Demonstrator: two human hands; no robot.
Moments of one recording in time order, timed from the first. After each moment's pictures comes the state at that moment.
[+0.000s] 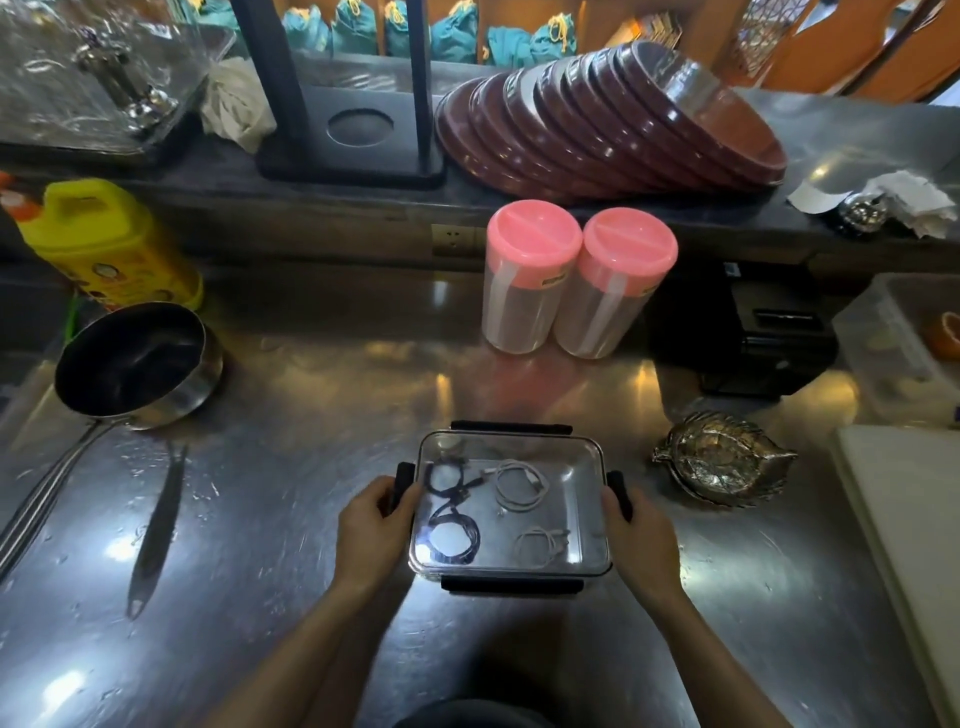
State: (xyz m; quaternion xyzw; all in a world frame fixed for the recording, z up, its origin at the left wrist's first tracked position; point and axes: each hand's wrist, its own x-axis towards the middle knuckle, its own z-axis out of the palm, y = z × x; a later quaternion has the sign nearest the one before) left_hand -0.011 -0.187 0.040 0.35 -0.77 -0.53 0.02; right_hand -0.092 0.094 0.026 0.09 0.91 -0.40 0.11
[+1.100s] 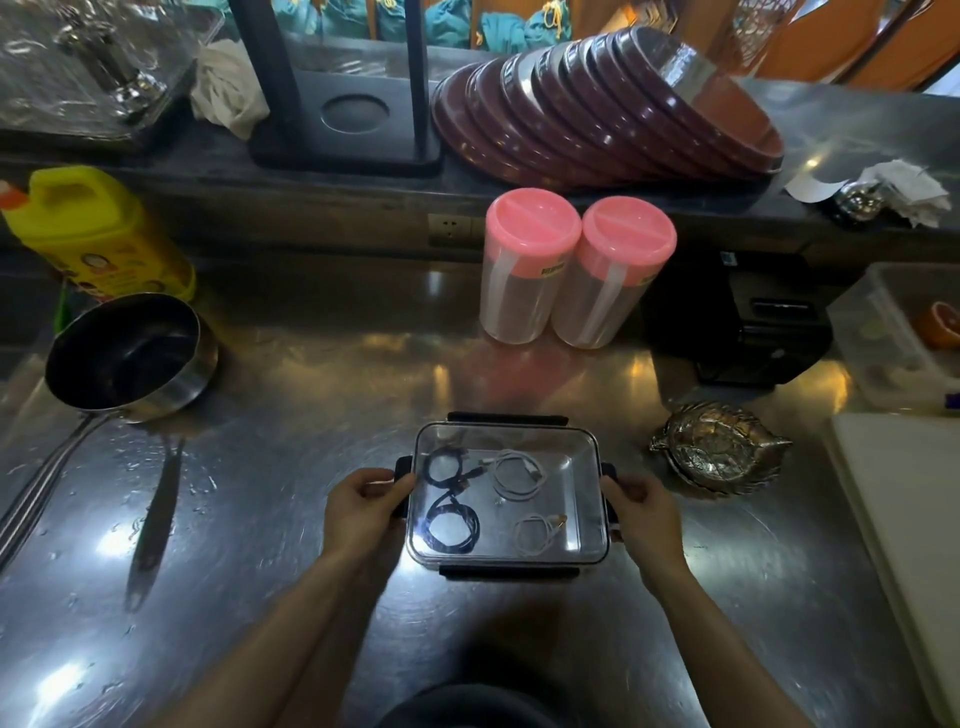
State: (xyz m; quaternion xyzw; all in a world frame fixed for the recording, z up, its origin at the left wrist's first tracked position) left_hand -0.018 -0.193 0.054 0.45 -0.61 -0.65 0.01; right_hand -0.101 0.097 0.027 0.19 0.83 -0.51 0.14
